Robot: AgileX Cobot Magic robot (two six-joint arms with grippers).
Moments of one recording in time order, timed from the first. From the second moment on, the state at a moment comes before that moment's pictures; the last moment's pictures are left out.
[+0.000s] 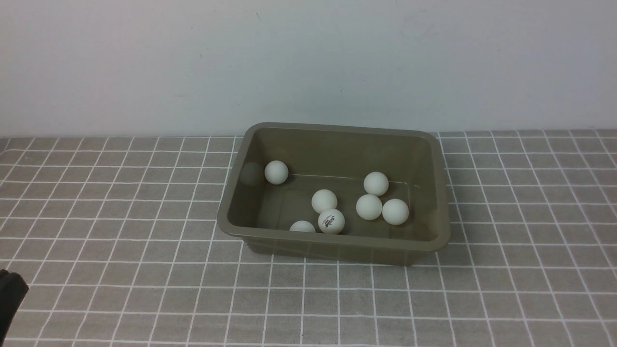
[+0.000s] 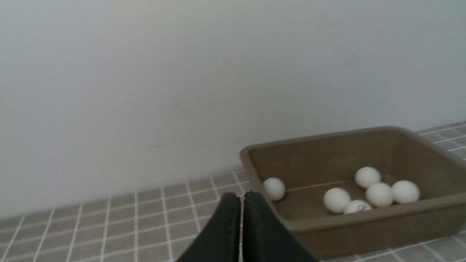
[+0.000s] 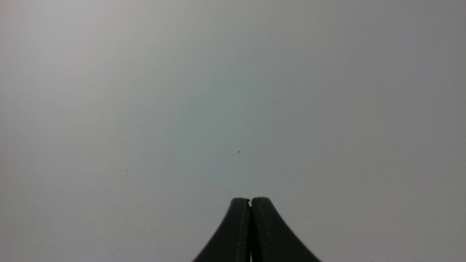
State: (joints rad) right arm 0.33 -0.02 -0.46 -0.49 0.27 0.54; left arm -0.19 0.02 -0.19 -0.31 0.26 0.30
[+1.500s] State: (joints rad) right arm 0.34 -0.02 -0.46 -0.44 0.27 0.51; left arm -0.07 -0.01 0.03 0.01 0.37 0.02
